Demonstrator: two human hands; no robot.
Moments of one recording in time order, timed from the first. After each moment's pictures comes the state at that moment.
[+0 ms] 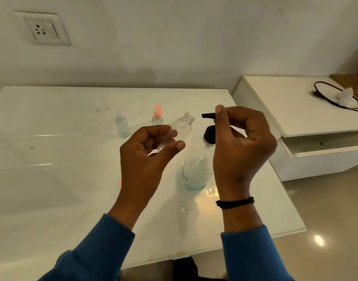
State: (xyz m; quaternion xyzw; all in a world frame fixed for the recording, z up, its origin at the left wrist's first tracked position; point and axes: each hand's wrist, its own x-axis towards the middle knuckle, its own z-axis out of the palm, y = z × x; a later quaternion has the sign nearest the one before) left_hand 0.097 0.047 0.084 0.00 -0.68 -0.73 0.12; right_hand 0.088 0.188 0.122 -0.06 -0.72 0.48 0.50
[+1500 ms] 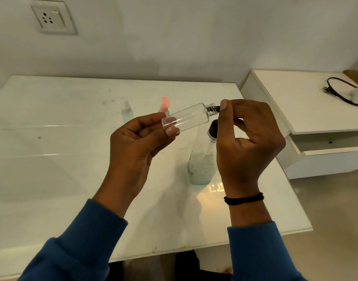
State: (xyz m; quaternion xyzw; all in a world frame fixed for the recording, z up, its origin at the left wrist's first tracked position) left_hand 0.094 0.025 0.100 0.04 -0.51 -0.86 0.01; right_hand 0.086 0.190 0.114 0.04 -0.75 0.37 0.54
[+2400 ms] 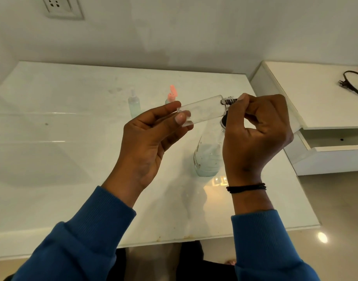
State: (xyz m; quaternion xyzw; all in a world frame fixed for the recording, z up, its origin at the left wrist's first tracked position) left_hand 0.099 0.033 0.108 0.06 -0.44 -0.90 -0.03; right_hand 0.078 0.188 0.099 -0.01 -0.74 0.39 0.55
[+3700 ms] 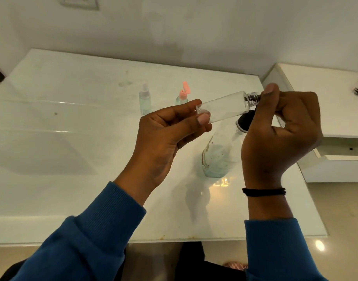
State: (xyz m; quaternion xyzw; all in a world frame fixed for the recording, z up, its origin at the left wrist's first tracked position) left_hand 0.098 0.033 0.105 0.04 -0.48 -0.88 -0.04; right_hand 0.070 0.193 0.101 0.00 -0.73 0.34 0.59
